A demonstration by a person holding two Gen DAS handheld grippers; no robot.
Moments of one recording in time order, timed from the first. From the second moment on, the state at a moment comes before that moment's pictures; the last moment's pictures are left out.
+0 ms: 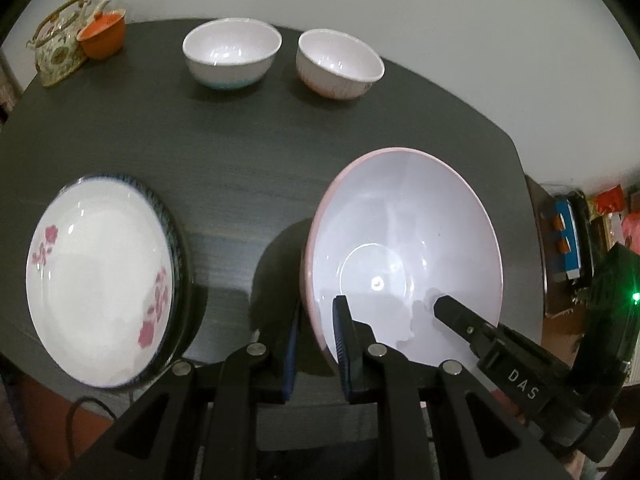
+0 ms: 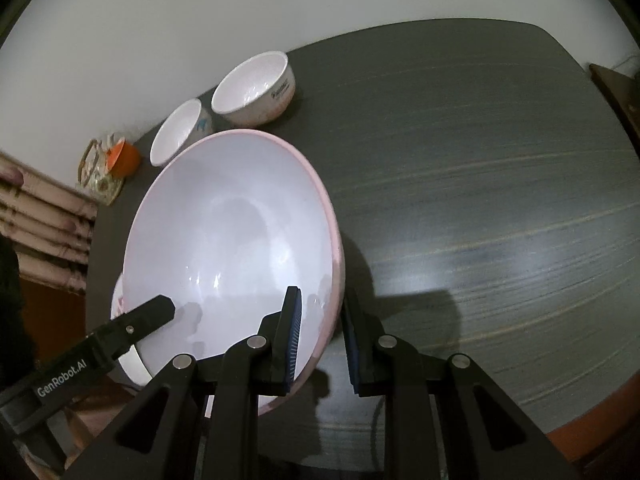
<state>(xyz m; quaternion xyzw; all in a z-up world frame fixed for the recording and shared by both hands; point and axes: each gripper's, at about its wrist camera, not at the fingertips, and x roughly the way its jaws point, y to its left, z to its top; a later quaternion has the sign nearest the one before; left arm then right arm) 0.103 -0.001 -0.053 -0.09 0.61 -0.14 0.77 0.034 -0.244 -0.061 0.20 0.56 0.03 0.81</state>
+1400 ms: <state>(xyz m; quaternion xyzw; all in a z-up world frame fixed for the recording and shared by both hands) 0.086 -0.009 -0.091 -0.07 0.64 -0.14 0.75 -0.005 -0.238 -0.104 0.21 0.60 0.03 0.77</state>
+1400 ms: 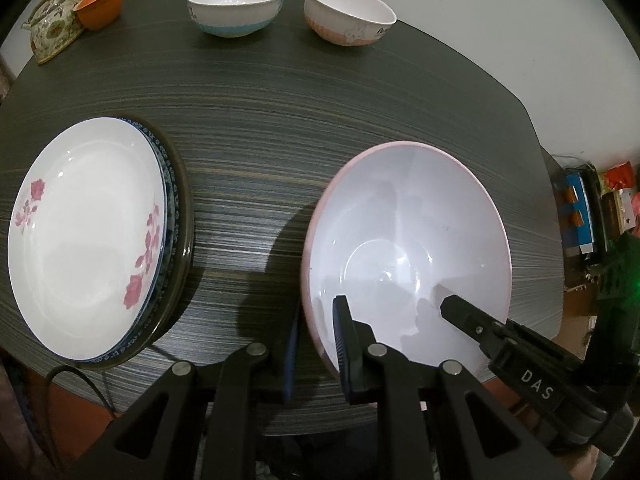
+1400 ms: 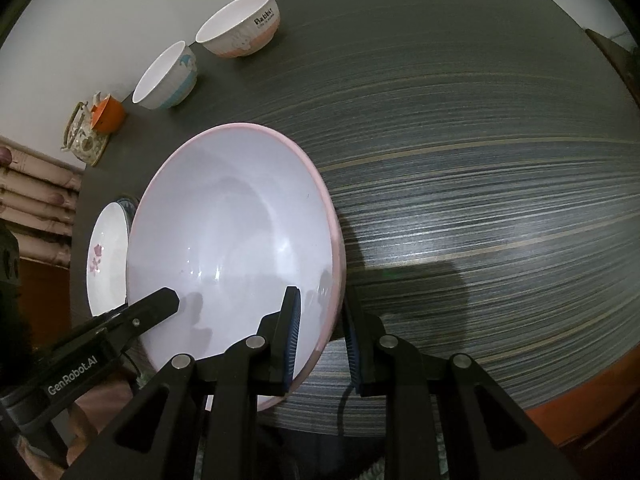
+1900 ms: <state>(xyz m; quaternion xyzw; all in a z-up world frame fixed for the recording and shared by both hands) 0.087 0.000 -0.091 -0.08 0.64 -0.14 0.75 -0.005 -0.240 -0.102 0.22 0.60 0.03 0.77</state>
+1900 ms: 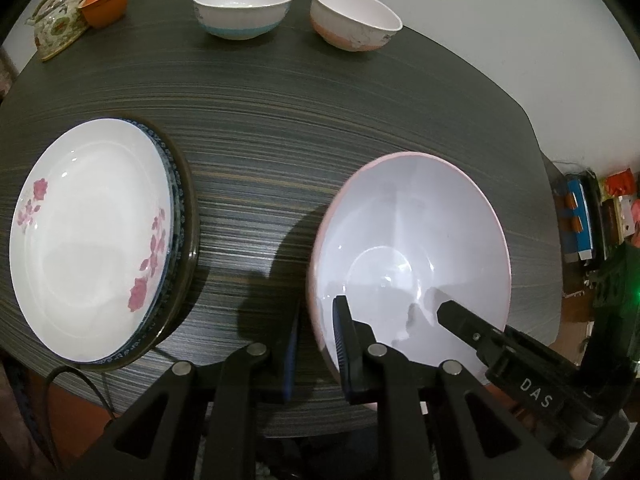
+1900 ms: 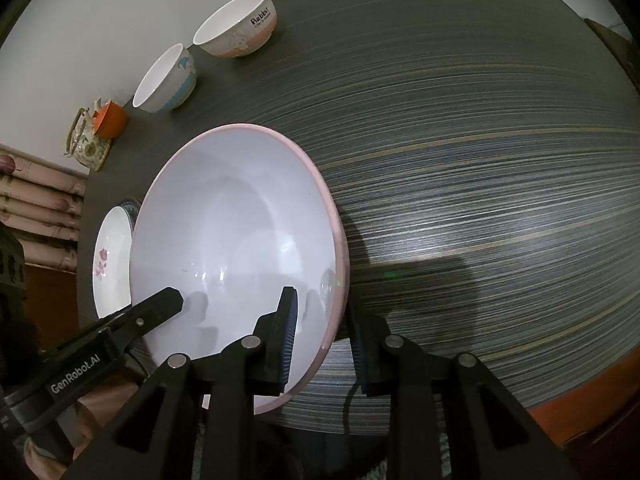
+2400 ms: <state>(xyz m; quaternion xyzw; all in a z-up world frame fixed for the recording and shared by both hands) 0.090 0.006 -0.086 -0.09 0.63 -0.13 0.76 0.001 -0.238 -0.092 0.20 0.59 0.02 0.78</state>
